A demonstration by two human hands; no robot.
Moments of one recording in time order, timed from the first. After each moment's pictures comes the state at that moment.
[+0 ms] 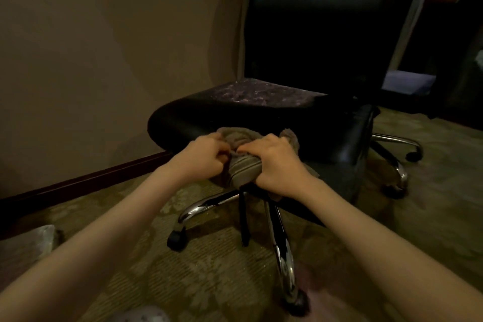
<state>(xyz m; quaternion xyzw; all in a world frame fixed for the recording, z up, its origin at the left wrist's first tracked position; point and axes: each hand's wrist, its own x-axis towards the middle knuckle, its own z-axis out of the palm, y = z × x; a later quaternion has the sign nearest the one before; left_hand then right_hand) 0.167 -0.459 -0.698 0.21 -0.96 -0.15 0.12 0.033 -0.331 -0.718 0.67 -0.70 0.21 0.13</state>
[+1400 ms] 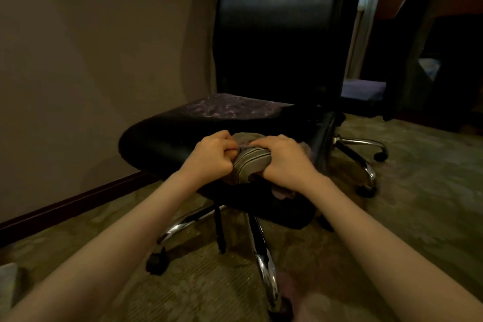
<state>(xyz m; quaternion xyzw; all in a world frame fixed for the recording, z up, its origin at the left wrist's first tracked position) 0.112 -0.420 -0.692 0.11 -0.94 -0.17 0.28 -0.003 -0.281 -0.694 0.56 -0.78 0.25 0.13</state>
